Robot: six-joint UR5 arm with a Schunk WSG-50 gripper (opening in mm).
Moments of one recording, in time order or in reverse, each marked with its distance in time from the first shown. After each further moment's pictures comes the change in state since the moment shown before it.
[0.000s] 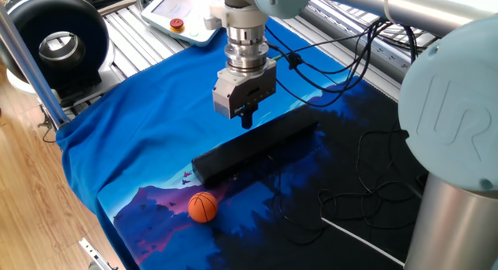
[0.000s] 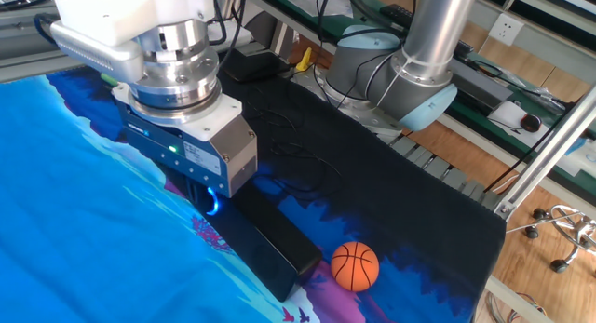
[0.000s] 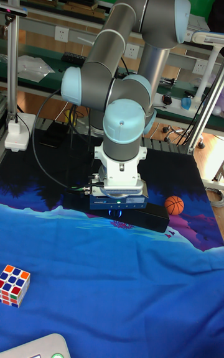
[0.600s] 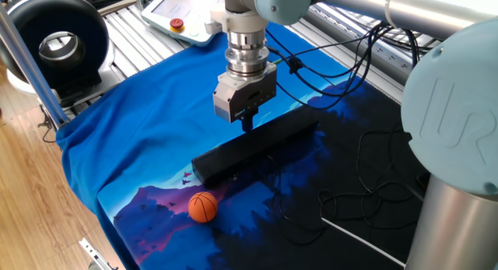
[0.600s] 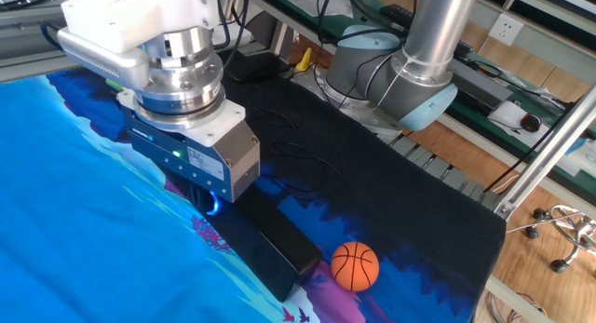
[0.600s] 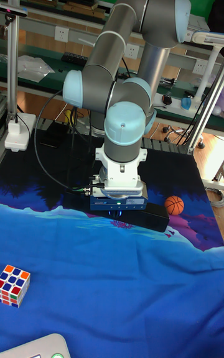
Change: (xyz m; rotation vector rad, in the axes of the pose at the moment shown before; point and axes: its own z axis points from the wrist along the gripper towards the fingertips) arm 0.003 -0.004 0.010 0.017 -0.005 0.006
